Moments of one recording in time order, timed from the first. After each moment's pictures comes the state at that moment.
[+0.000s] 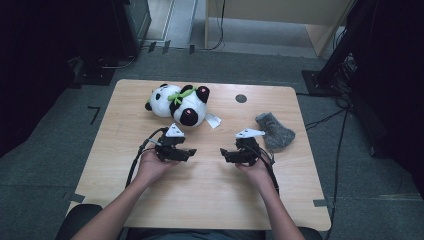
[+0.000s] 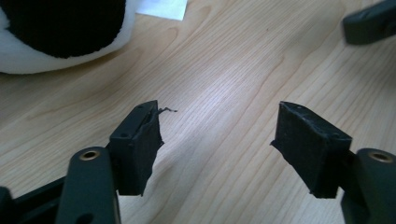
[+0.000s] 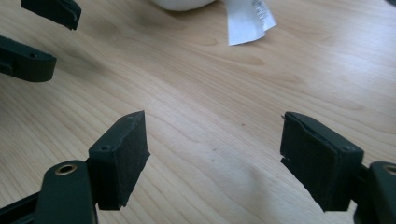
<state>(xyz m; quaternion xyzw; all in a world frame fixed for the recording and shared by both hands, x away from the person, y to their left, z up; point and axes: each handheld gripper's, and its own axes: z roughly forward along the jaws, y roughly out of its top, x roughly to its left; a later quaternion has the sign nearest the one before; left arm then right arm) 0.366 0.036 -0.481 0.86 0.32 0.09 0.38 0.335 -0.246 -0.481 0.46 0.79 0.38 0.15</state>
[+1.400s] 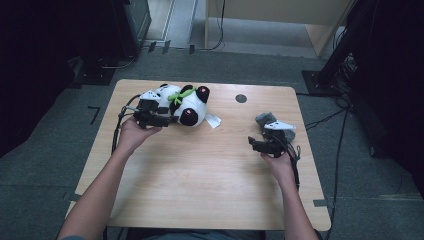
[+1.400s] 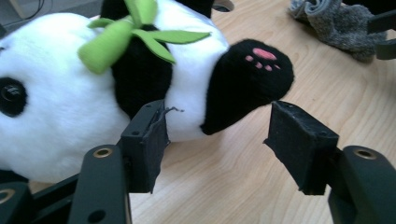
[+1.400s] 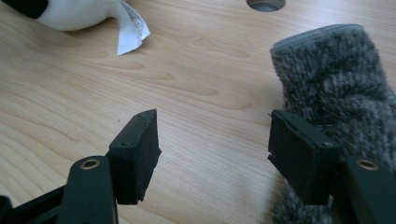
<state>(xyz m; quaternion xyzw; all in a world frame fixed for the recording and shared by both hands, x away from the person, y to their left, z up) 0.444 0.094 -0.417 0.83 0.35 0.09 0.42 0.350 -0.327 -0.472 0.52 0.74 0.37 0.20</state>
